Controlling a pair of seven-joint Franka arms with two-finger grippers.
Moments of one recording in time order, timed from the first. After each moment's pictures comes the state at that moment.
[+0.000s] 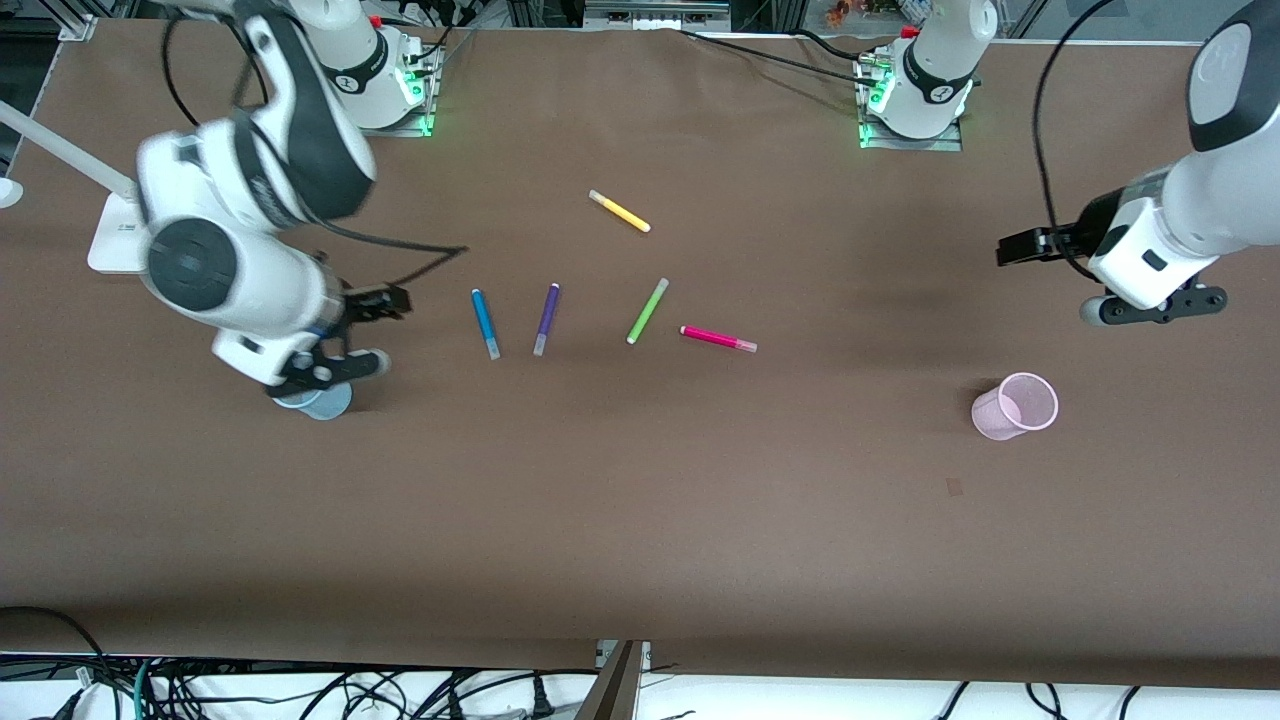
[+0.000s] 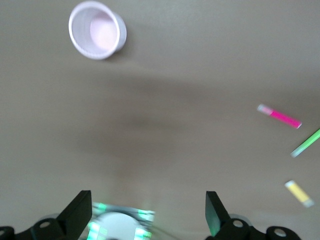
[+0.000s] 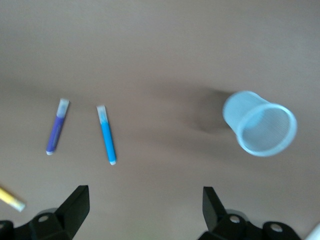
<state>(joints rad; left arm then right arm) 0.19 0.11 -0.29 -1.65 -0.08 1.45 -0.37 0.25 0.41 0.08 -1.54 -0.04 1.69 0.08</state>
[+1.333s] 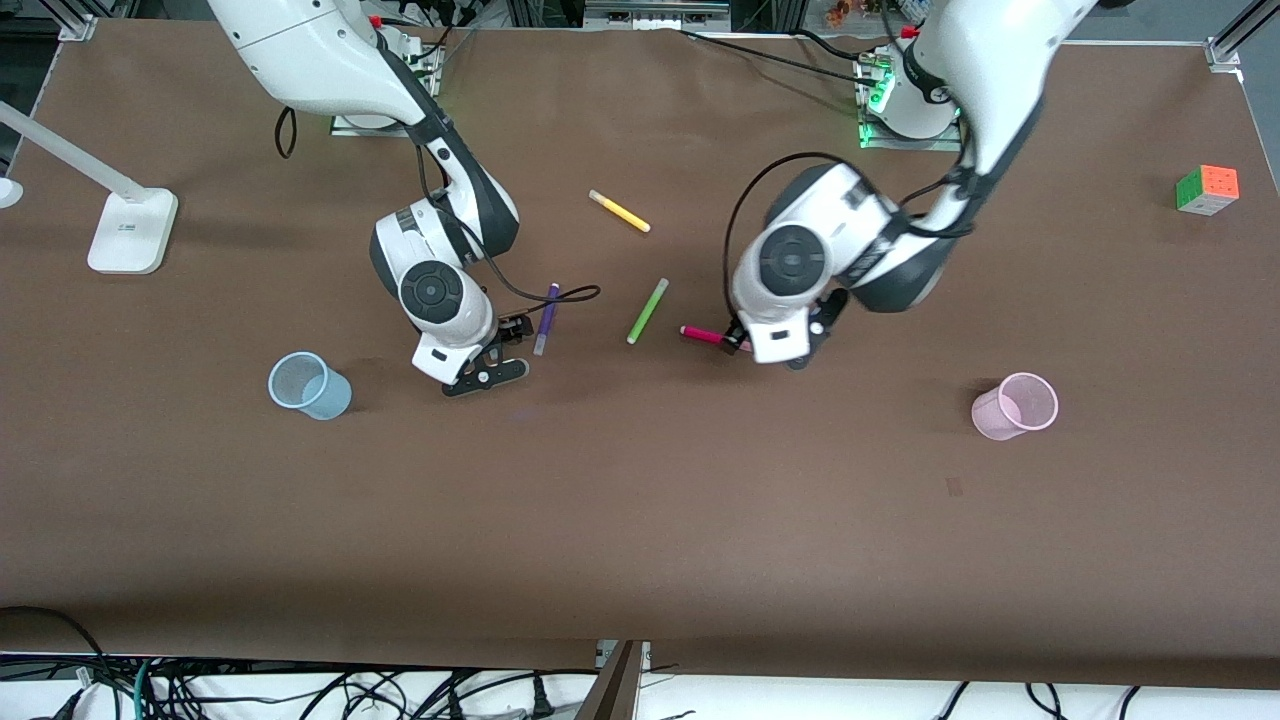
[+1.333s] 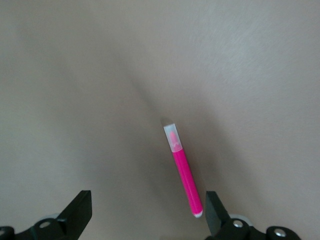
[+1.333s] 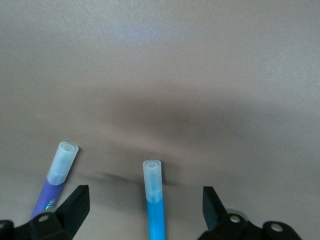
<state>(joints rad) -0.12 0.62 -0.58 -1.69 0.24 1.98 -1.80 0.41 0.57 0.08 -1.90 -0.04 2.30 0.20</state>
